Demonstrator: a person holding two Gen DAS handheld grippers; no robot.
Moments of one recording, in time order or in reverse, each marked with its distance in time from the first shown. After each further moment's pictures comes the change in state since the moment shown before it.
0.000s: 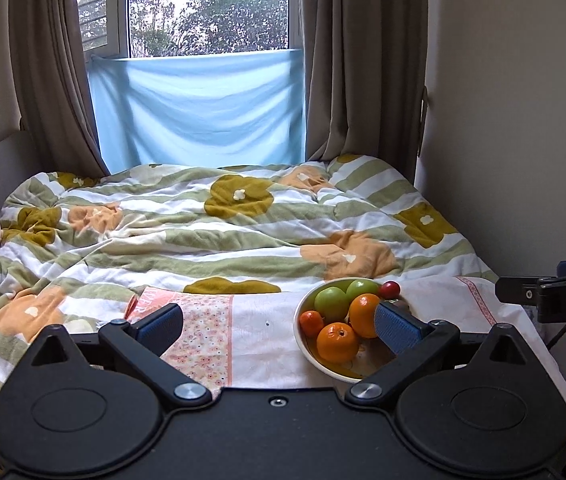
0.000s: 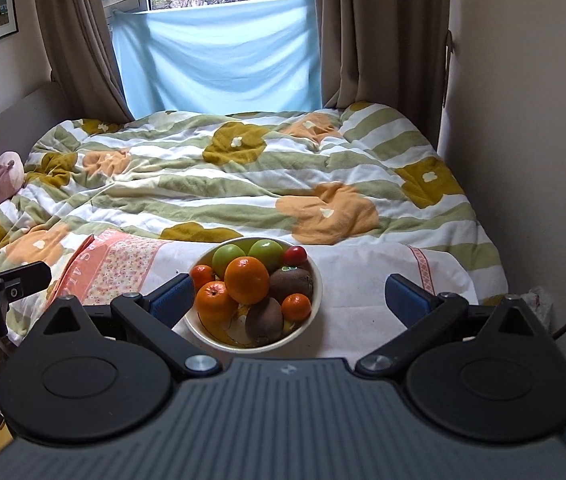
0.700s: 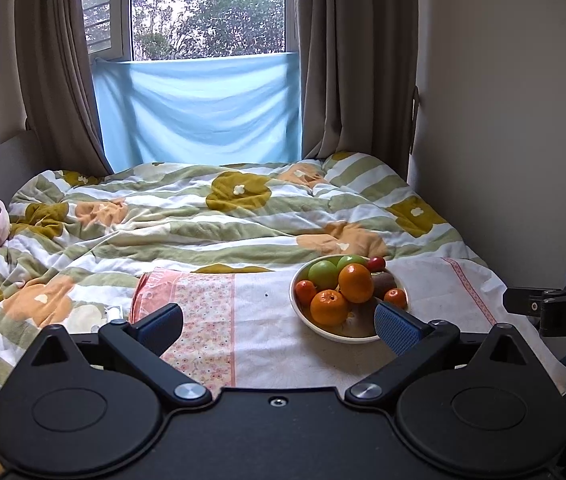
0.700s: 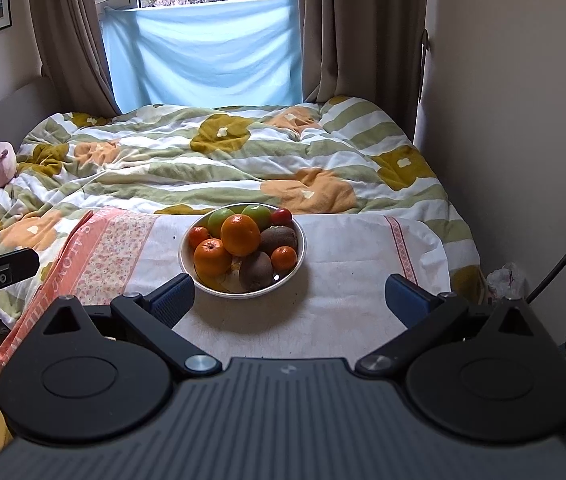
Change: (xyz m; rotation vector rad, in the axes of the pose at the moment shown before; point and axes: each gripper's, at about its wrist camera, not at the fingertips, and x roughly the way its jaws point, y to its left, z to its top) left arm -0.051 -0.002 -0.037 0.007 -0.008 -0.006; right arm -0.058 0.008 -0.053 0.006 0.003 -0.058
